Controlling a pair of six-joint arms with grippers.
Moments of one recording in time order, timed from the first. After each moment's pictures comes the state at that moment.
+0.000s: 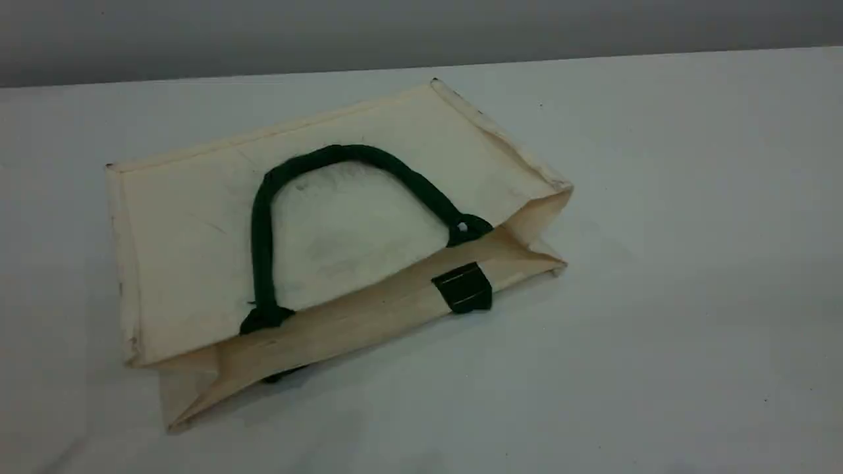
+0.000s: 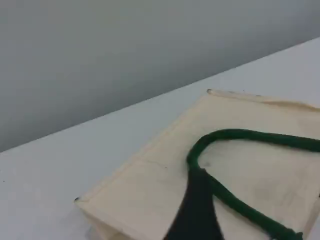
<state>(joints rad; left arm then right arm) -0.43 0.31 0.00 -0.50 -0.05 0.65 0.16 0.00 0.00 0.38 0.06 -0.03</state>
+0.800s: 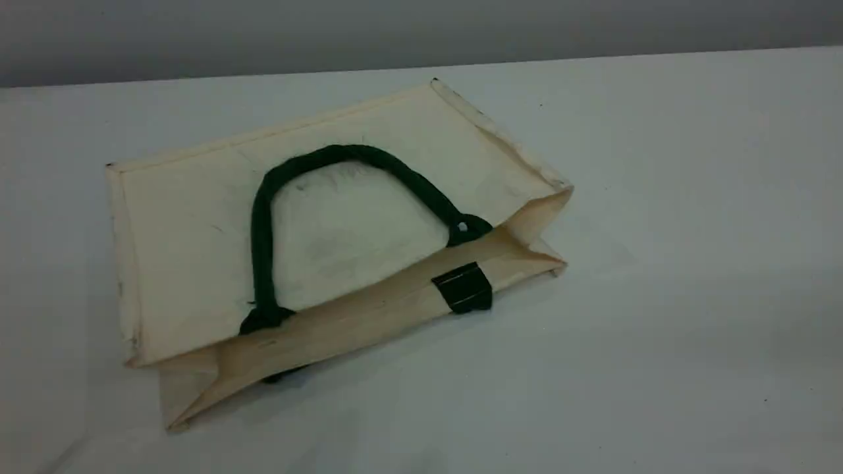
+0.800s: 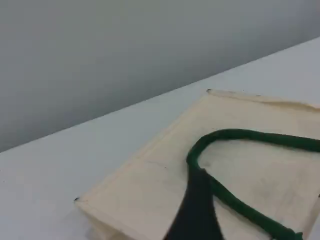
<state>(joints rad) -0.43 0.31 0.00 -0.50 -0.05 0.65 0.16 0.00 0.00 -0.08 0.33 0.16</state>
